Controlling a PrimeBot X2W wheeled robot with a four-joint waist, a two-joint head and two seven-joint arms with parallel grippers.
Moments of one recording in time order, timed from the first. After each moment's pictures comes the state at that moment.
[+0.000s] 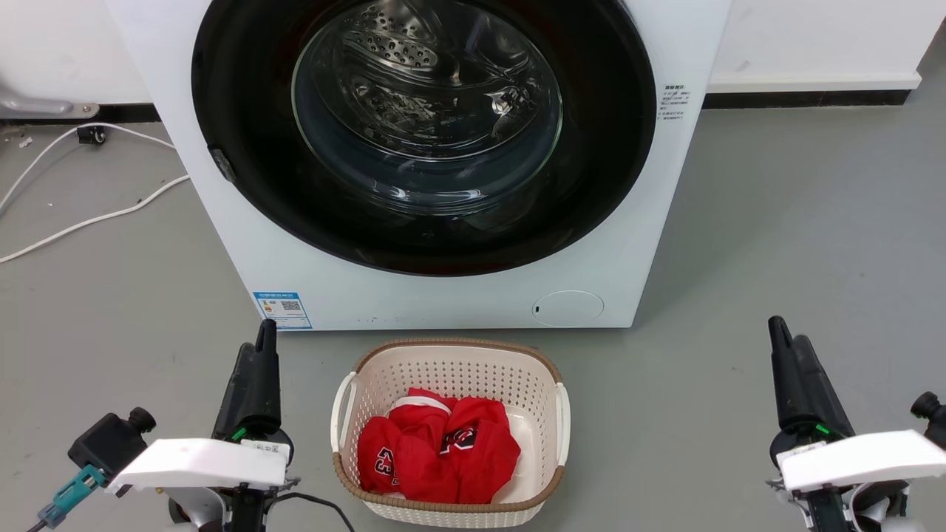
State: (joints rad) left arm -0.06 0.06 0.04 0.08 -1.02 -0.13 -0.07; right arm -0.02 -0.06 -0.03 0.07 0.89 0.13 -0.07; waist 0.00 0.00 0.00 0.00
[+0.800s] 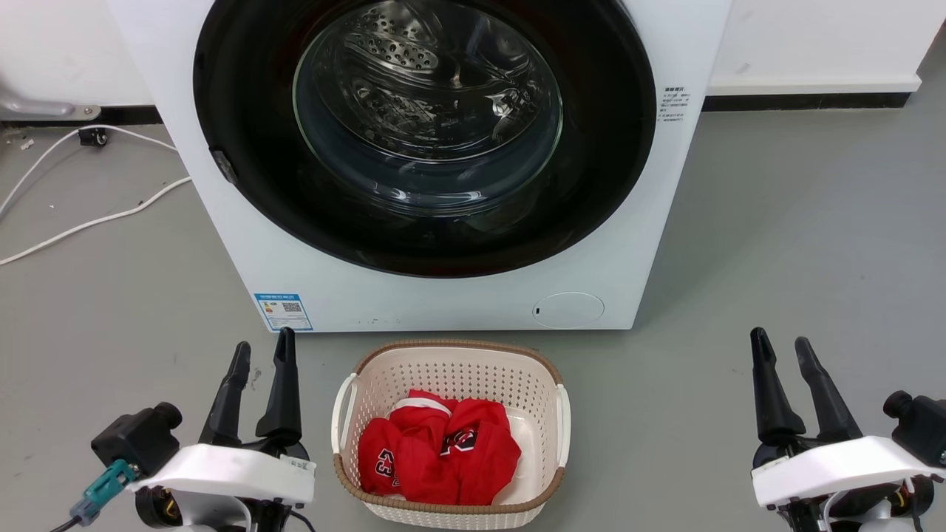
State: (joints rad) left arm -0.04 0.07 0.02 0.08 -0.62 -0.13 -0.14; right arm -0.01 -0.06 -0.02 0.08 0.53 0.13 -0.12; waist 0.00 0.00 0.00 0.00
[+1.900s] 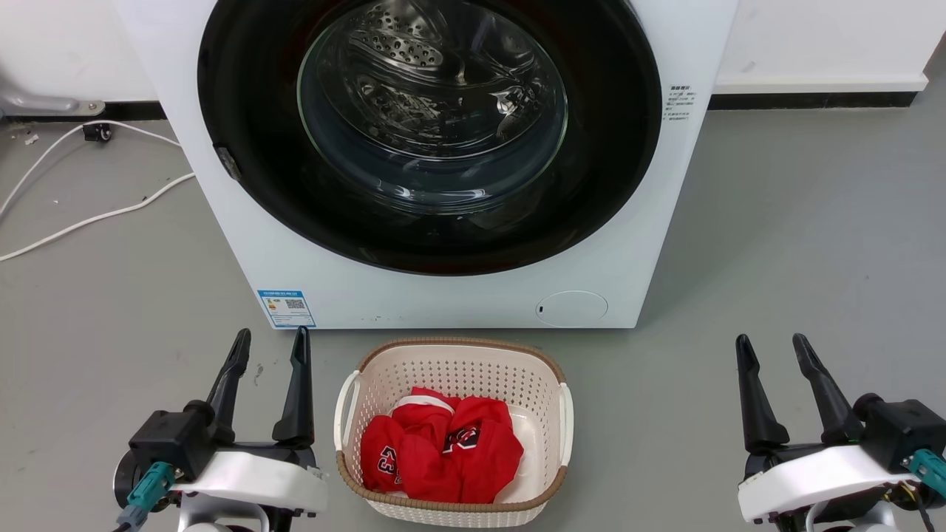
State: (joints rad) left arm -0.03 0.08 0.00 0.06 -0.27 -0.13 -0.21; right arm 0.01 -0.05 -0.01 0.04 0.23 0.13 -0.15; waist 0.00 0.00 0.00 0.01
